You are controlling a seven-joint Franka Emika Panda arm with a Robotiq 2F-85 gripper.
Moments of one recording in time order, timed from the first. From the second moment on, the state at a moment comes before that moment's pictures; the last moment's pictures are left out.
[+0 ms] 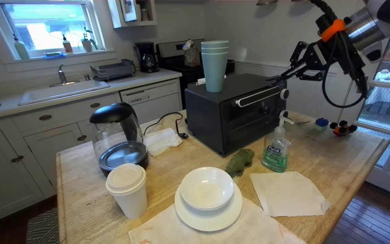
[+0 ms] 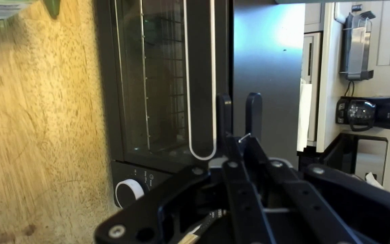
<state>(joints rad) 0.16 -0.15 -0.31 -2.45 1.73 2.98 -0.22</state>
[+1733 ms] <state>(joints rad) 0.02 -0.20 -0.15 -2.51 1.34 2.98 0.21</state>
